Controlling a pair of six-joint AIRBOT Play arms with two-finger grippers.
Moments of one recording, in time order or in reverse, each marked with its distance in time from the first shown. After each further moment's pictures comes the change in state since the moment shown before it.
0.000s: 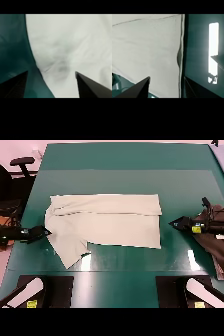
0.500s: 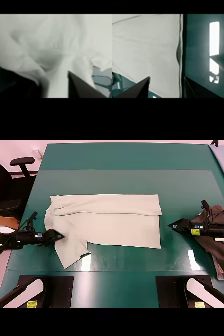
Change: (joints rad) left arm -0.147 -0.019 -0.119 -0.092 -0.007 -0.019; right arm -0.004 0.017 -0.030 0.007 0.002 -0.003
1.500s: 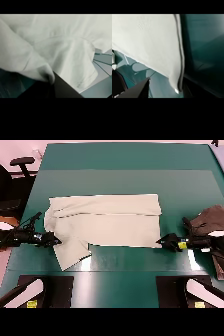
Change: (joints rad) left arm -0.019 0.001 0.071 0.022 -0.142 0.009; right arm 0.111 -0.084 -0.201 -0.039 -0.016 0.055
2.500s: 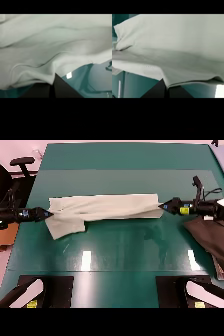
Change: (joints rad) left arm -0.001 0.061 0.262 -0.206 0.104 0.098; right arm 0.190 -0.041 0.481 0.193 -0.116 0.059
